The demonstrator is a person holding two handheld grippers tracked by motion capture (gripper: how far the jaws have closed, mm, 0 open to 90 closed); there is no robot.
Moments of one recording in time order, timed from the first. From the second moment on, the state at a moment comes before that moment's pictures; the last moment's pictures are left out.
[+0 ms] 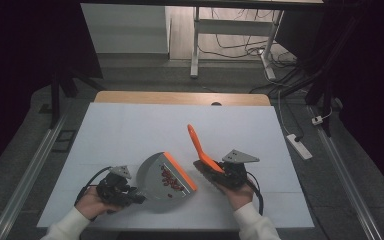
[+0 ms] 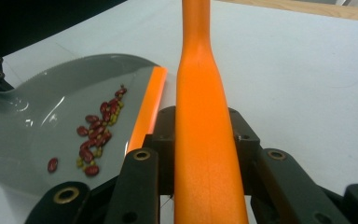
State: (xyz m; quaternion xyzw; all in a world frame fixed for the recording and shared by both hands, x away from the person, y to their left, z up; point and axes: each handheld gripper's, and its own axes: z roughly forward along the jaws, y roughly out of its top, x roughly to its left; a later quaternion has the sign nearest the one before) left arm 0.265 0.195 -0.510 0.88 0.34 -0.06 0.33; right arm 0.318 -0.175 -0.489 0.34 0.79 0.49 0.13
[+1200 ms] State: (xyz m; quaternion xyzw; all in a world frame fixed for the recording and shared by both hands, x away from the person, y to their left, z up) left arm 0.266 0.209 -0.507 0.81 0.46 0.01 0.37; right arm 0.320 -0.212 -0.484 0.33 0.82 0.45 0.13
